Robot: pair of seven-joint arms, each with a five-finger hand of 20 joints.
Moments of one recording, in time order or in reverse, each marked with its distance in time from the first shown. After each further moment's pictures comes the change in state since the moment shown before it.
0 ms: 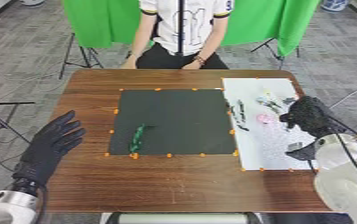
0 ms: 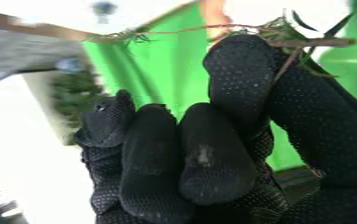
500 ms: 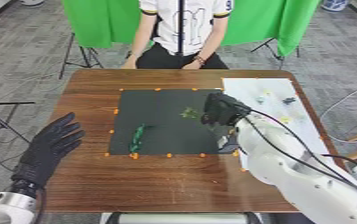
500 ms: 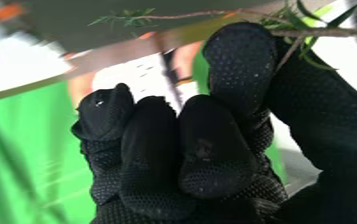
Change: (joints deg) left arm 0.6 -0.1 -0.4 -0.3 0.0 0.3 -0.9; right arm 36.7 -10.8 -39.2 10.0 -1.3 -16.1 -3.5
